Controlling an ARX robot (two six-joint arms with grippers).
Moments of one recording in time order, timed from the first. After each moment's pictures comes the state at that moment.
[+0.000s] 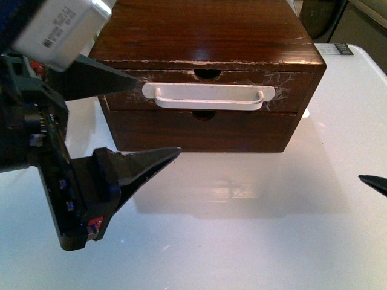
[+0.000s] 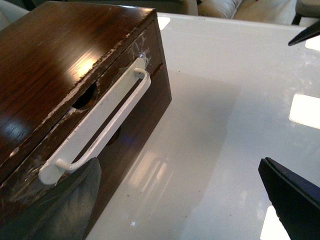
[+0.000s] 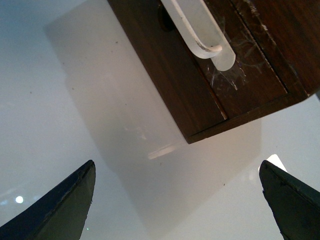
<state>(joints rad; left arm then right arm) -0.33 1.65 0.49 0.69 0.63 0.55 -0.01 1.43 0.47 0.23 -0.54 -1.09</state>
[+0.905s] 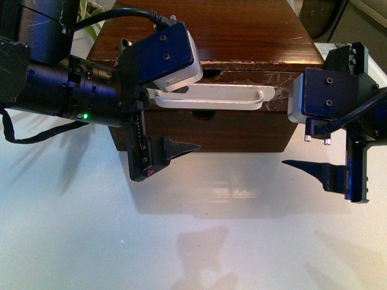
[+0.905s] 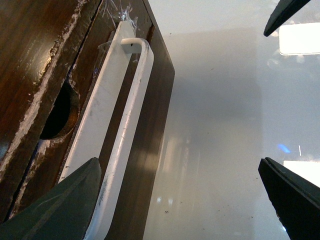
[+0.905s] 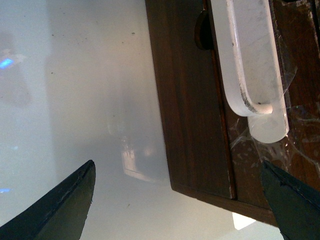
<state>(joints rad) -0.32 2.03 0.94 0.38 0.68 0.93 0.16 1.85 0.81 0.21 -0.47 -1.36</state>
